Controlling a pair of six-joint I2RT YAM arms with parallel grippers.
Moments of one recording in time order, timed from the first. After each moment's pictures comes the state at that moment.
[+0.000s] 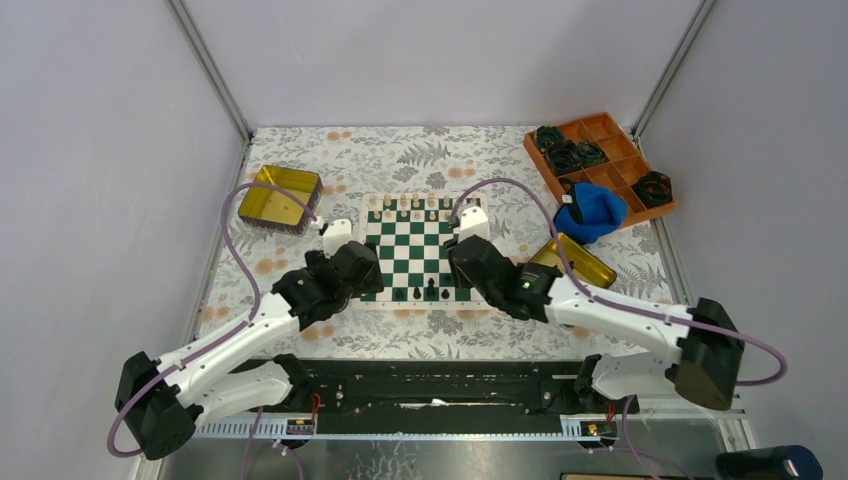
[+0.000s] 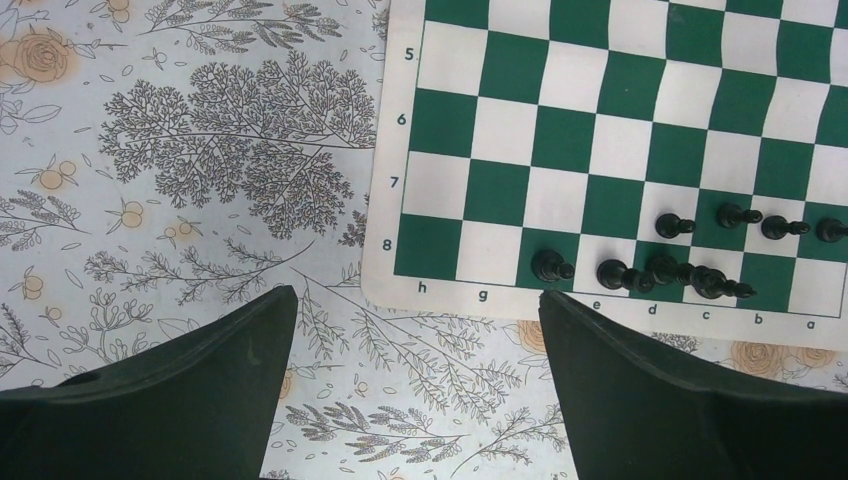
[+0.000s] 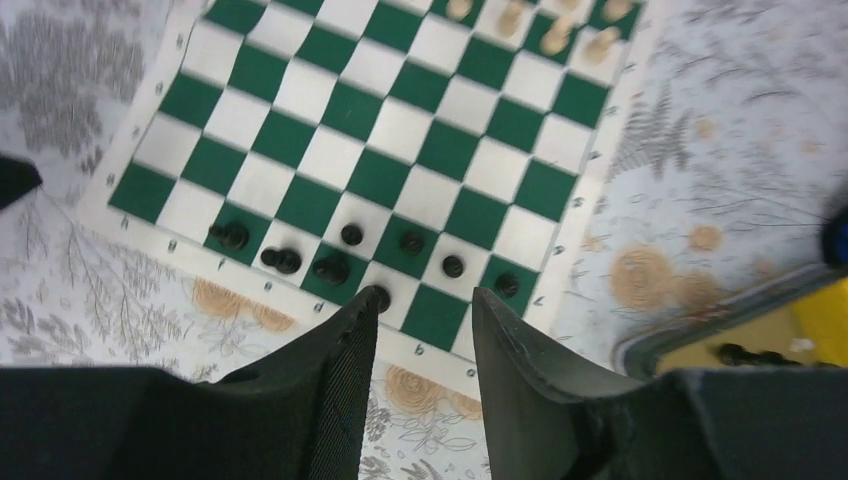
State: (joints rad) left arm -0.77 1.00 0.73 -0.67 -0.54 -0.74; right arm 1.04 1.32 0.91 -0.30 0.49 0.36
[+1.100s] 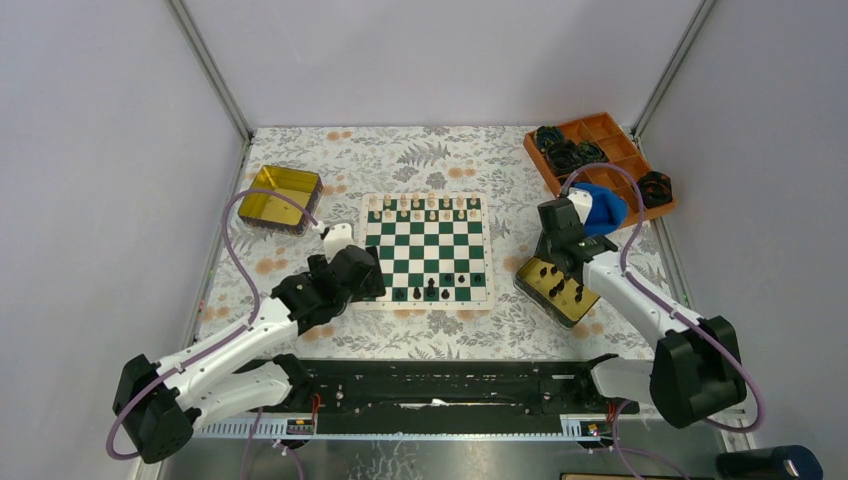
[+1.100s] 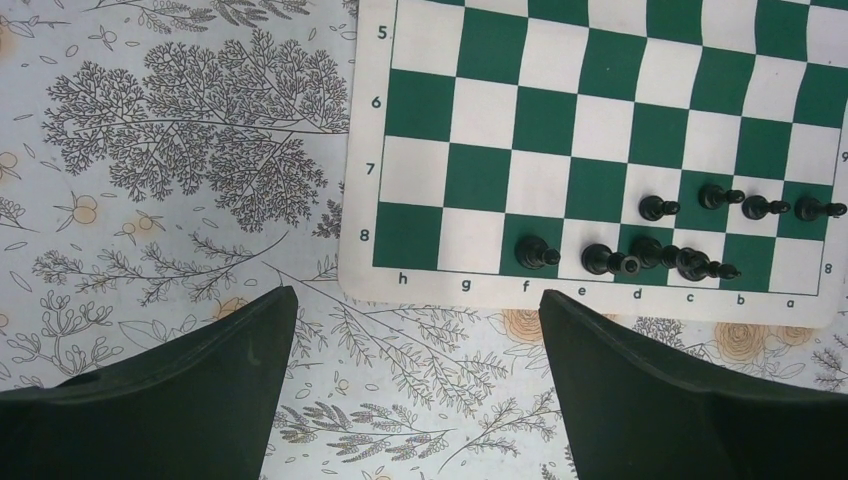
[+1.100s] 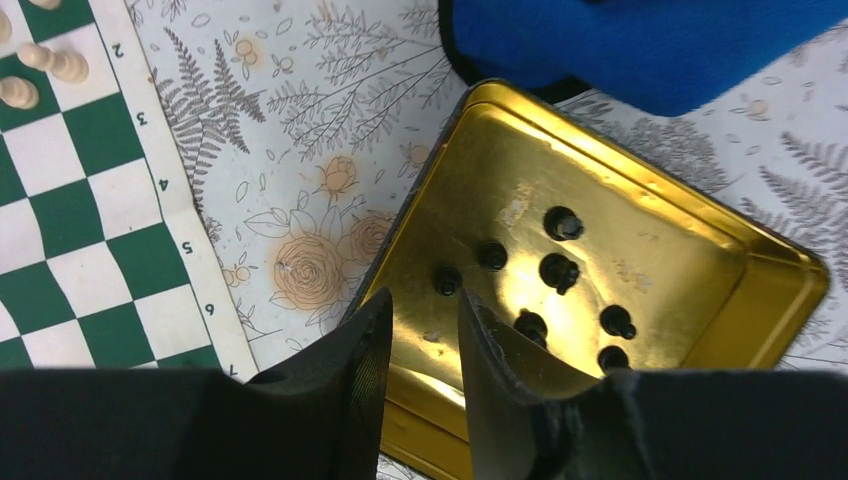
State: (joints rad) left arm -0.77 0.97 0.68 -0.62 -0.49 -0.75; right arm 0.36 1.22 0.79 -0.47 0.40 0.52
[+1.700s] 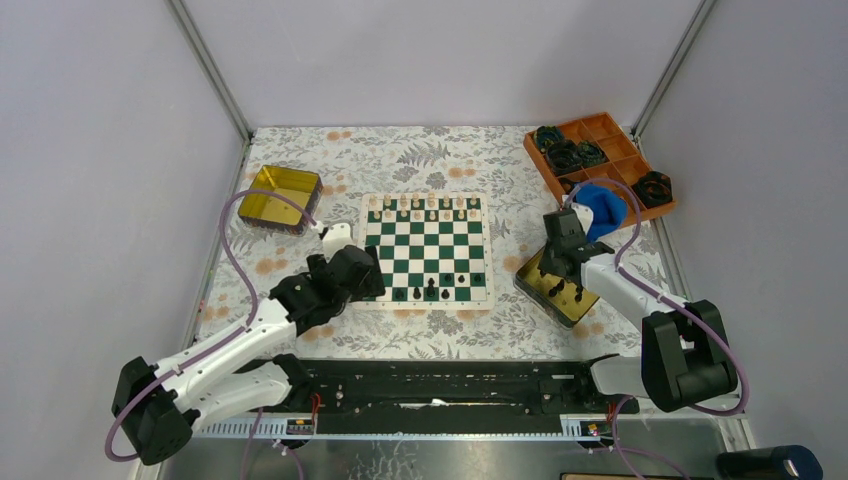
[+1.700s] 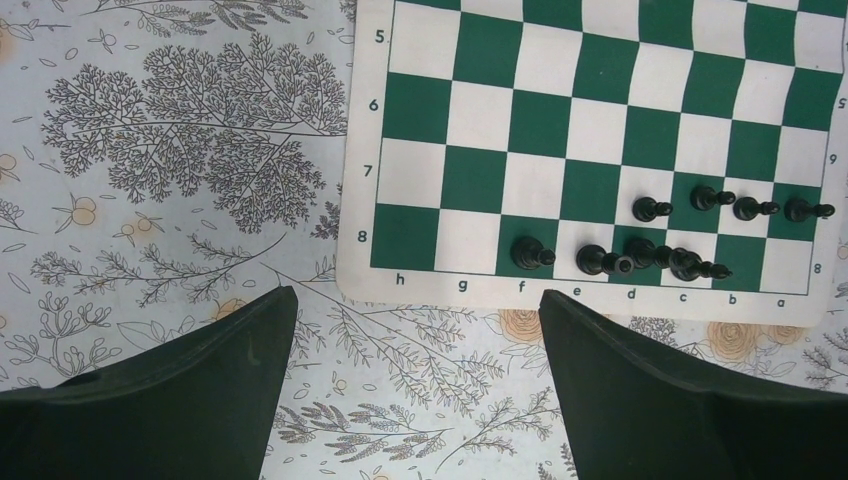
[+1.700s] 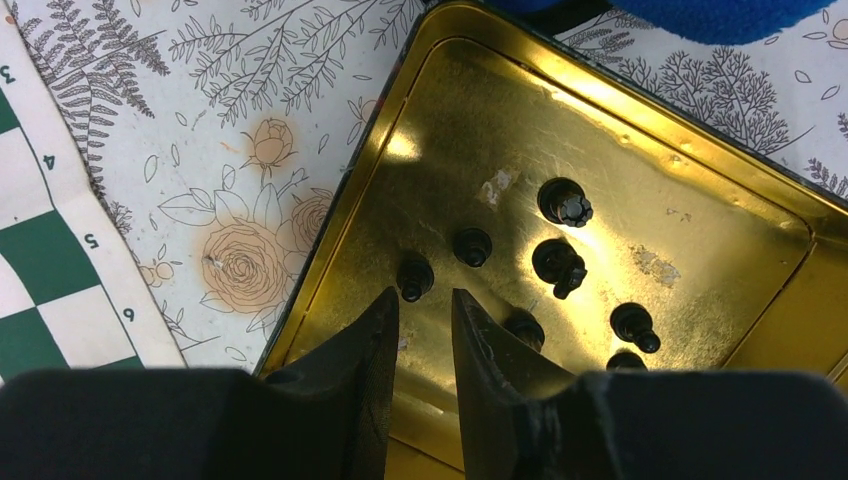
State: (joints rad) left arm -0.77 0.95 0.68 -0.62 -0.49 -0.75; right arm 0.28 1.31 0.68 -0.35 0.30 0.52
